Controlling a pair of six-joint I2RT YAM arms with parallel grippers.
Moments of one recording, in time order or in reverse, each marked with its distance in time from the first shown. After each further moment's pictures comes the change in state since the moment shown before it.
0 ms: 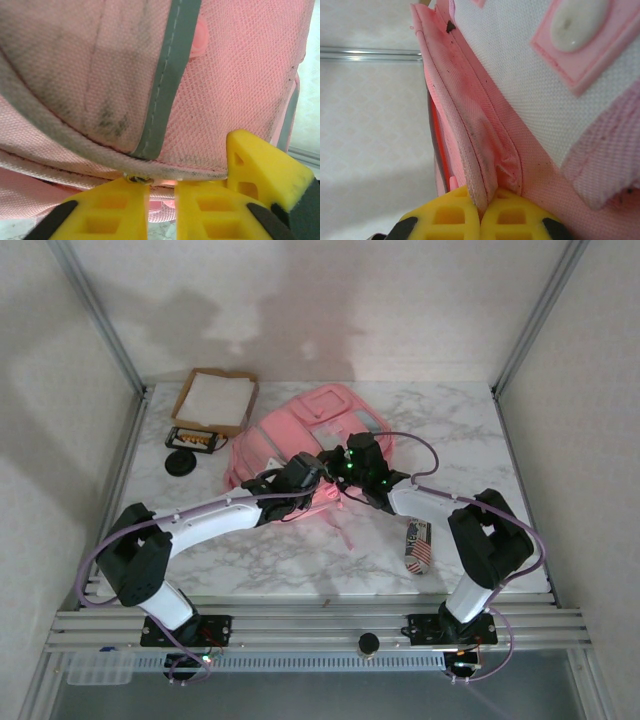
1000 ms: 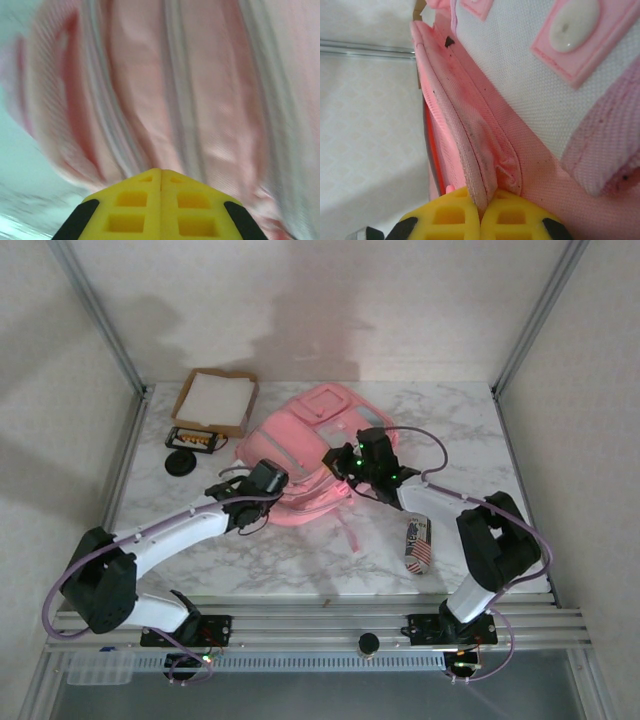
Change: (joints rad) left arm 0.145 -0.206 -0.154 -0.279 -0.059 0.465; right arm -0.079 -0.038 0.000 -0.088 -0.056 -0.124
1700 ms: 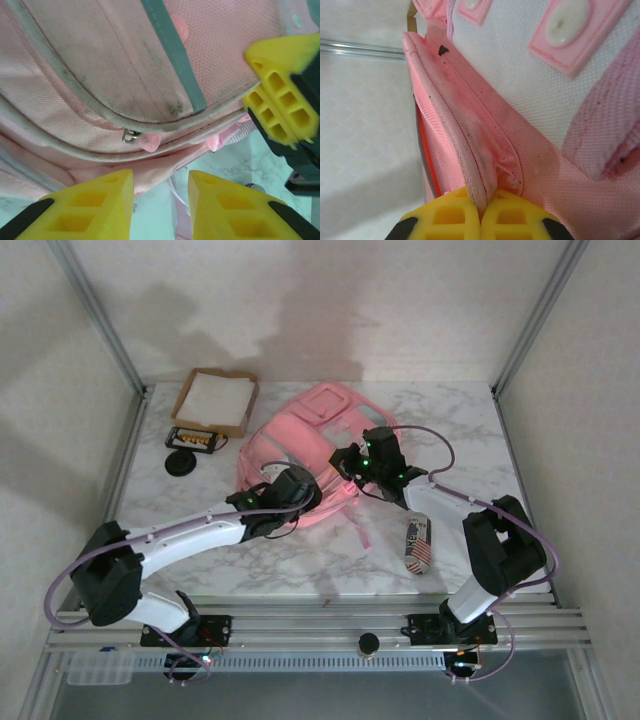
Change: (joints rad) left arm -0.204 0.065 0.055 0.236 0.121 0.109; right arm -0.028 -0.029 -0.016 -0.036 -0.018 -0.044
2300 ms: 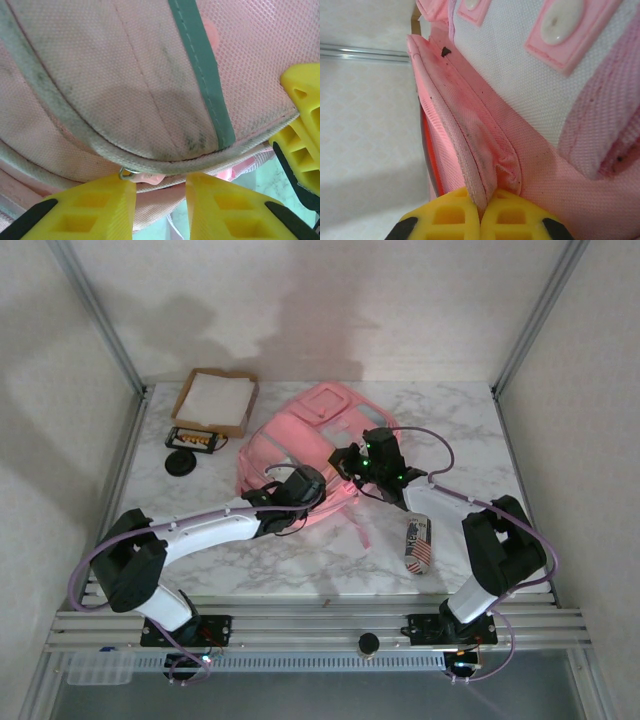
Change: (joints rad) left arm -0.002 0.096 0.031 0.044 -0.069 -0.109; right arm 0.008 0.000 -0.011 0.034 0.003 0.034
